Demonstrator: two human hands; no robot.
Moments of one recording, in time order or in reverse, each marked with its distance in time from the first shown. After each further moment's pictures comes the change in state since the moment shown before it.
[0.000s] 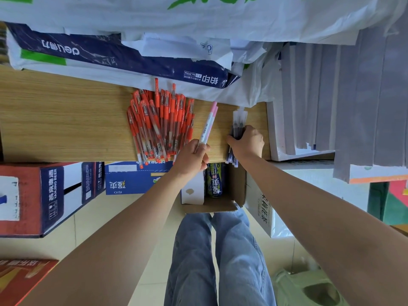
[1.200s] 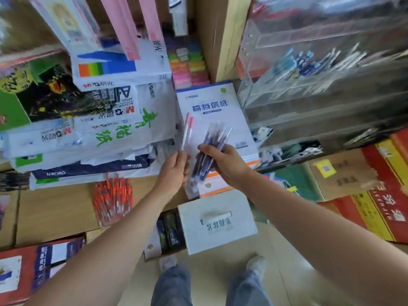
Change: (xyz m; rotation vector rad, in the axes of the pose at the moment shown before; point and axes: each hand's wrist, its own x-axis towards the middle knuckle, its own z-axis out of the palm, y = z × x) left_hand -0.171 0.191 0.218 0.172 0.027 0.470; right_hand -0.104 0.083 -0.342 1.162 -0.342 -0.263
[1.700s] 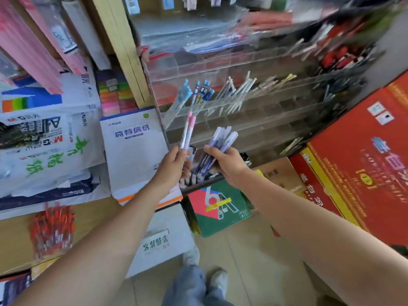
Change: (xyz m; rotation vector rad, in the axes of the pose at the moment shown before) left_hand -0.004 0.090 0.223 0.116 -0.104 0.144; right_hand -0.052 -0.063 -0.226 0.027 0.259 -0.004
